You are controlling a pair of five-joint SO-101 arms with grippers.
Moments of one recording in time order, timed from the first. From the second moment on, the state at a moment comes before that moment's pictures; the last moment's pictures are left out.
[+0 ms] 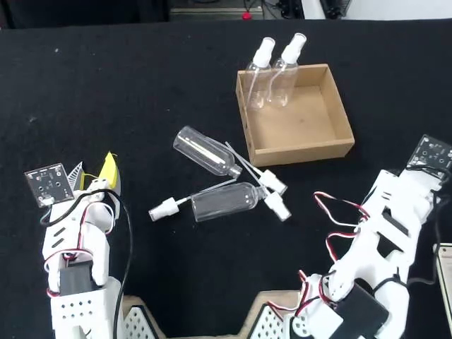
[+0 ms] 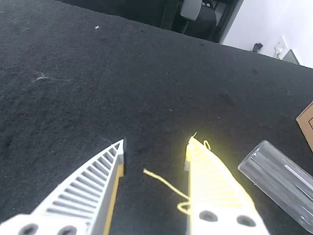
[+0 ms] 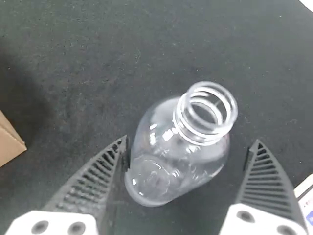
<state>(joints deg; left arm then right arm) -14.9 -102.8 96.2 32.1 7.7 42.4 -21.1 68.4 -3.3 11.0</state>
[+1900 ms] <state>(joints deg) -14.9 -102.8 96.2 32.1 7.7 42.4 -25.3 75.0 -15.6 11.1</state>
